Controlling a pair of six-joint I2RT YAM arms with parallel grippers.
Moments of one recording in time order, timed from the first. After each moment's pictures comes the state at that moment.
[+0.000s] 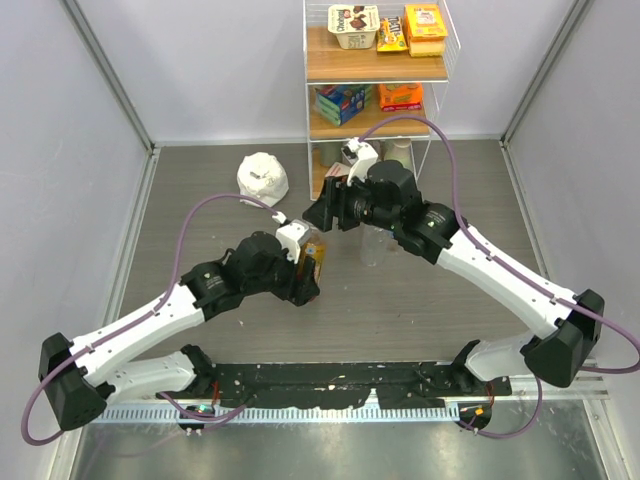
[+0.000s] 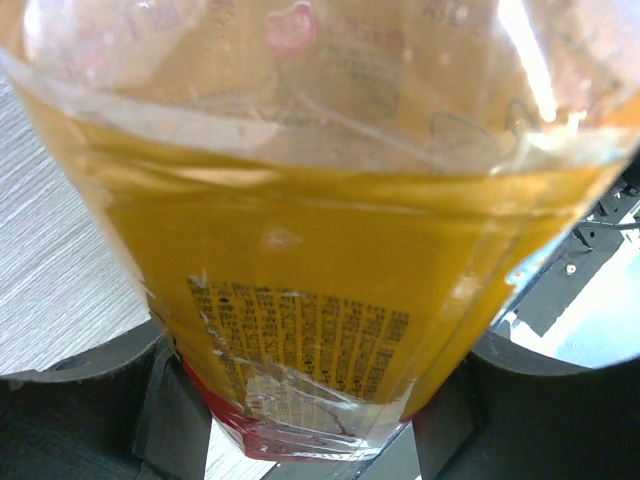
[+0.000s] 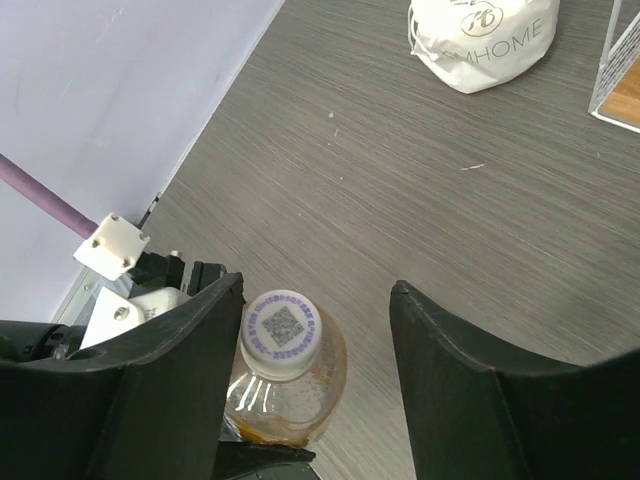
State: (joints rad) left arm -0.89 1.02 0.86 -0.48 0.04 -0.34; right arm 0.79 1.34 1.33 -0.33 -0.12 0.48
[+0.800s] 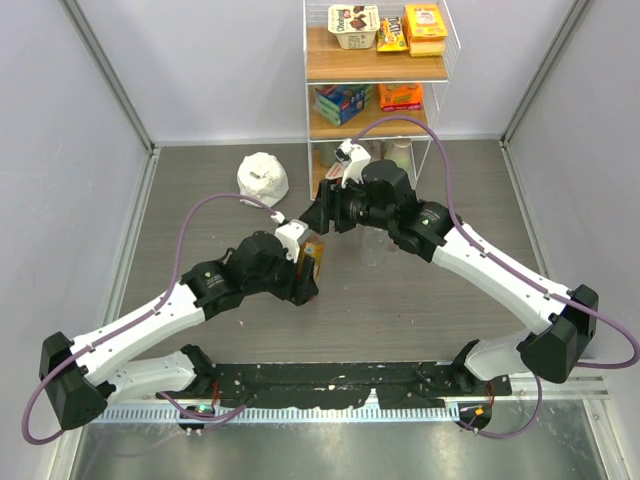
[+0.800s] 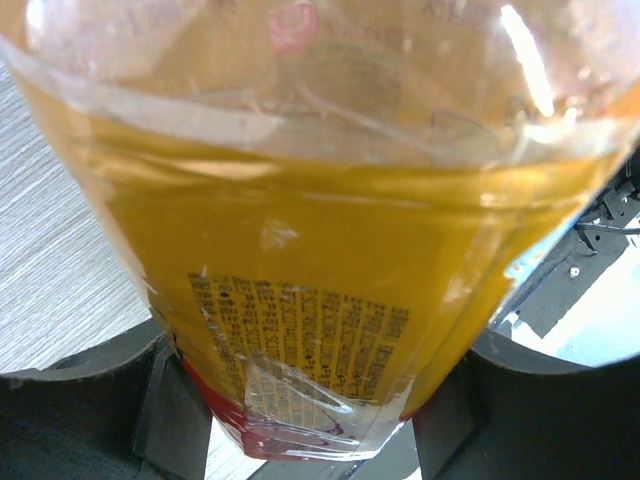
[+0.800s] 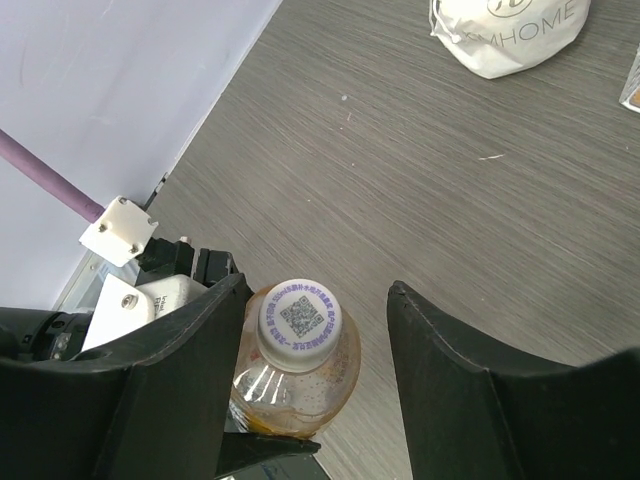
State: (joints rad) left arm -0.89 1.04 0.87 -0.51 0.02 -0.37; right arm 0.80 1.38 1.35 -0.34 -0.17 0.47
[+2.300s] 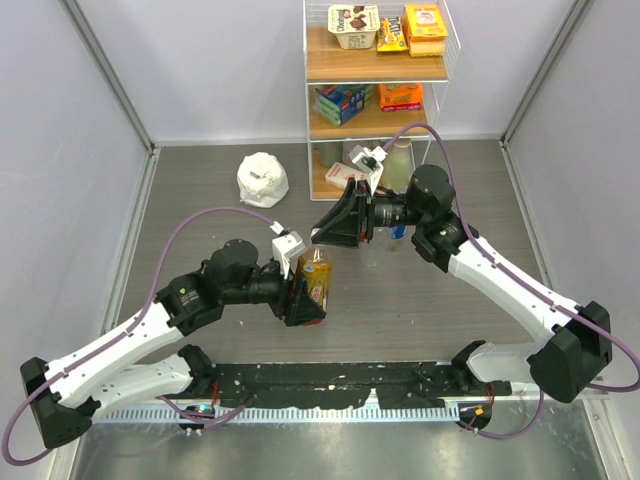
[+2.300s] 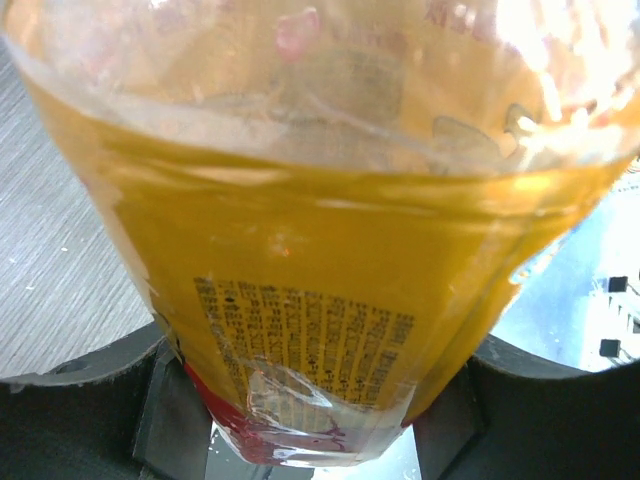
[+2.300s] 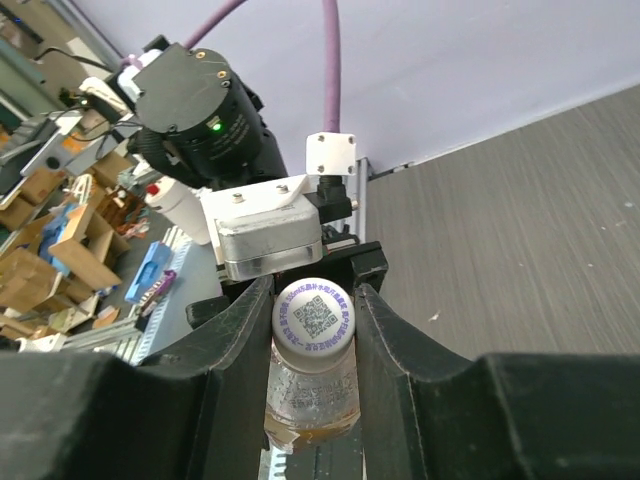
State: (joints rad) left arm -0.90 0.86 0.83 -0.42 0.37 -0.37; right arm 0.63 1.26 1.09 0.27 -0.99 0.55
